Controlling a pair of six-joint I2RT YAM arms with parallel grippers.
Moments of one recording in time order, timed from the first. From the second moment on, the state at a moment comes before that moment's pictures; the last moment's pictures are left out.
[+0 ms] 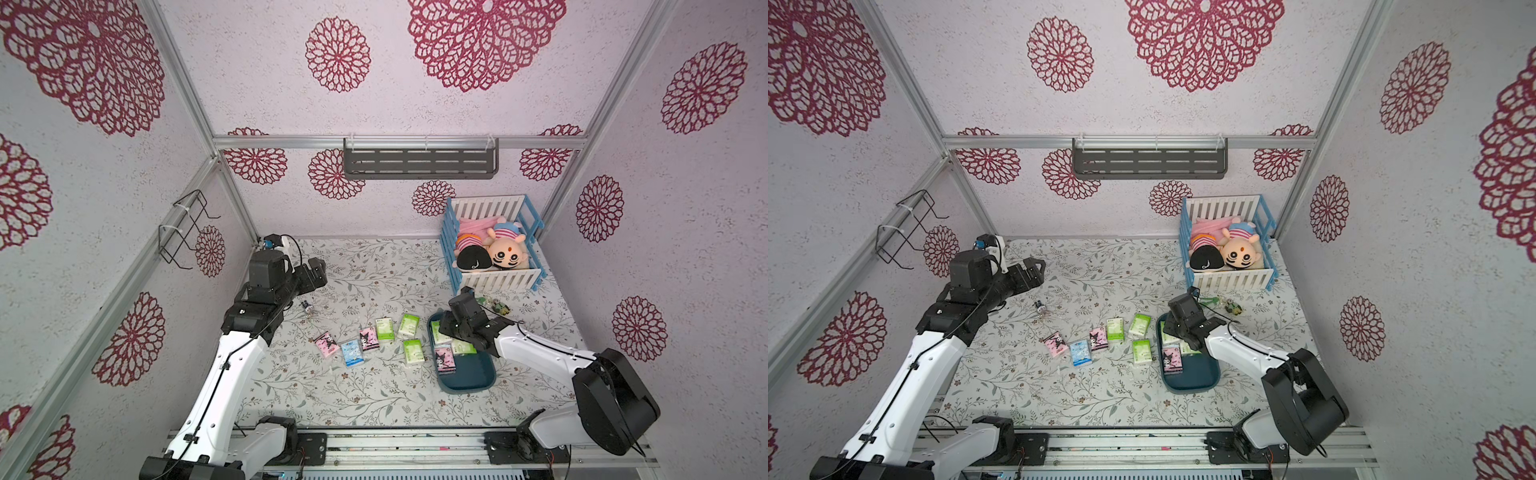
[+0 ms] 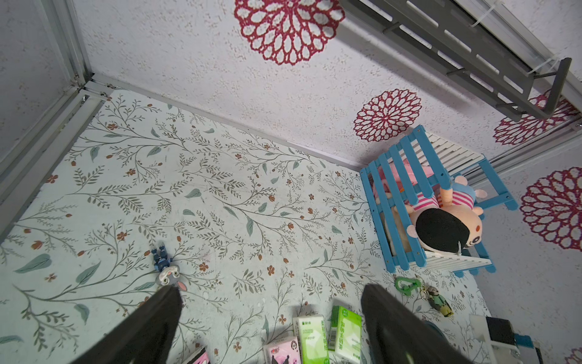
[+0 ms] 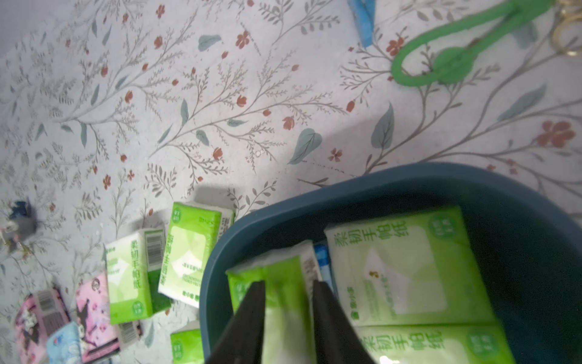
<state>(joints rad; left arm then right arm) -0.12 1.10 1.13 -0.51 0.06 -0.44 0.55 1.42 0.77 -0.24 0.12 0.76</state>
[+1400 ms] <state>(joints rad) -0.12 1.09 1.13 -0.54 0.04 -0.44 0.60 1.47 0.73 -0.15 0.11 0.71</state>
